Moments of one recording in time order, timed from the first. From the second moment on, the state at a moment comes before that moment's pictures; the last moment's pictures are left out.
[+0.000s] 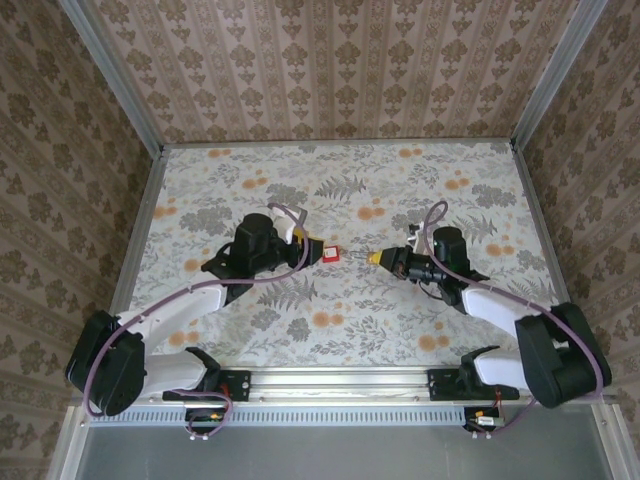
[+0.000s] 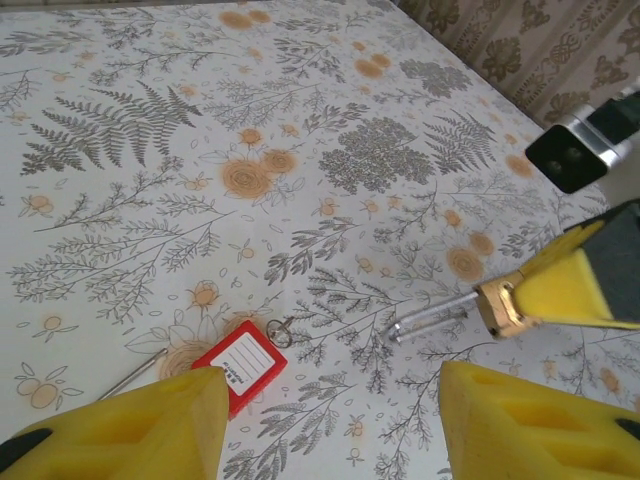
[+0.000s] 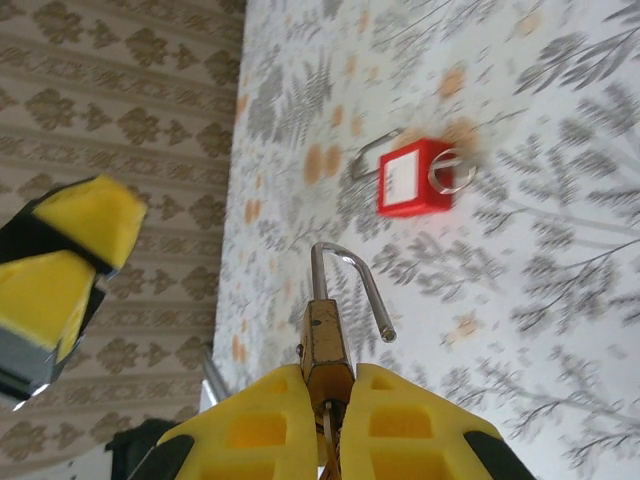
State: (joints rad) left arm -0.67 1.21 0.68 0.09 0.26 -0.25; right arm 0.25 1.29 0.42 0.38 -0.71 0.88
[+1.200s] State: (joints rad) left arm -0.61 1.28 0.68 0.13 0.32 -0.22; right arm 0.17 1.72 0.55 0.59 -0.60 0.76
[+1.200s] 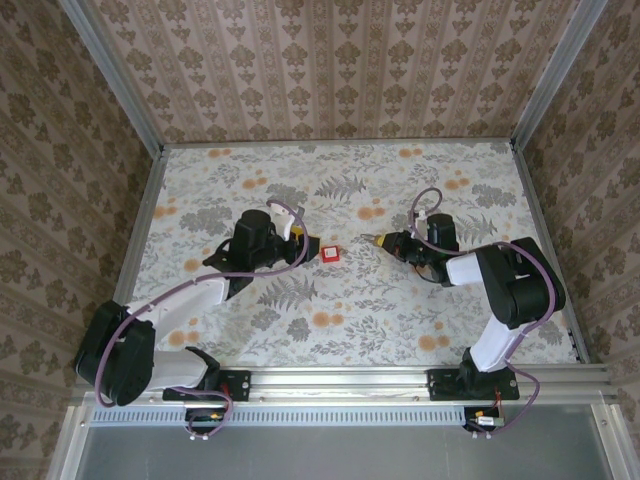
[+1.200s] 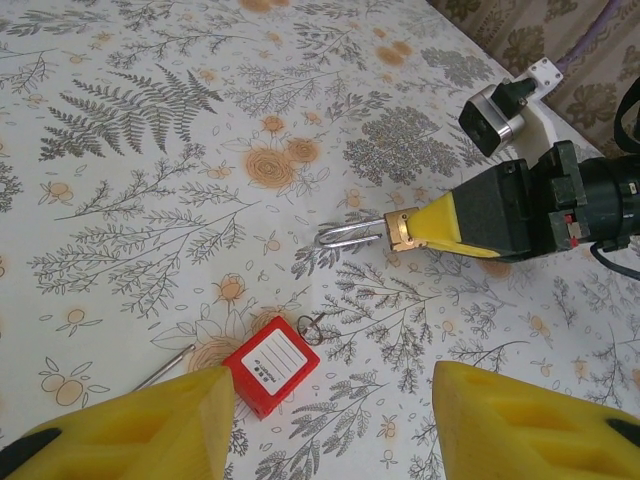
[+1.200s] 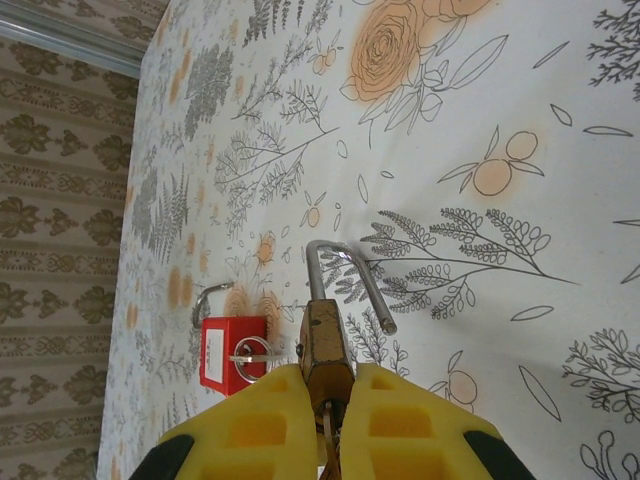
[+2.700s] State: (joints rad) left arm -0.61 1.24 0.67 0.14 0.34 -0.23; right arm 0.17 1.68 0.54 0.42 -0.57 0.80
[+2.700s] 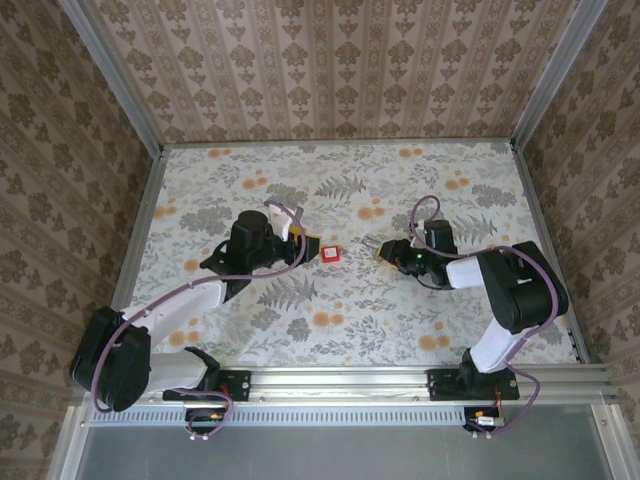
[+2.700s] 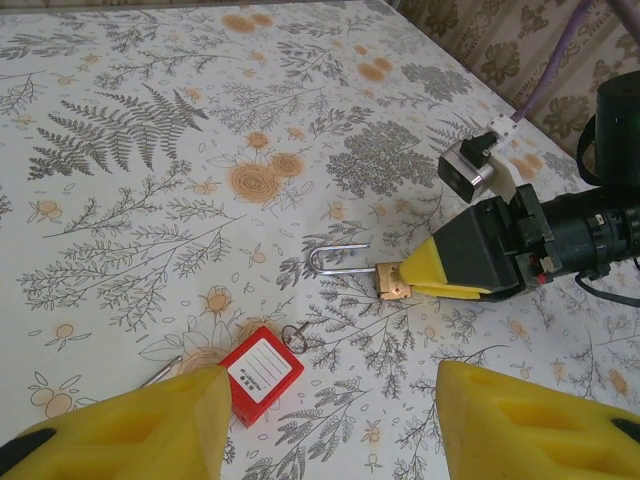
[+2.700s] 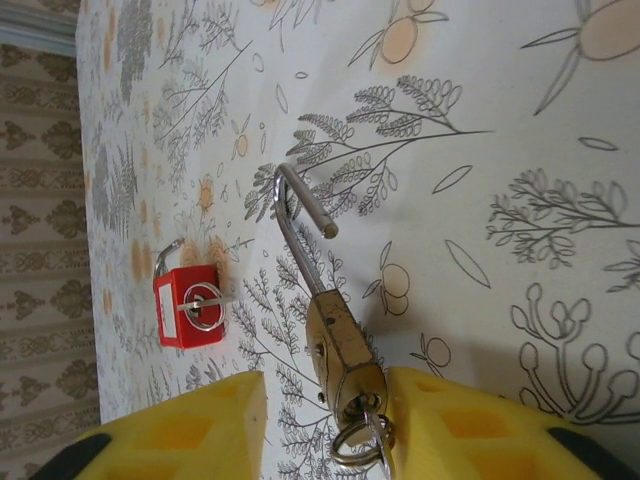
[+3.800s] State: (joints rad) left arm -0.60 1.07 0.78 -0.21 -0.42 -0.07; right arm 0.31 0.89 0.76 -0.16 0.07 0.29
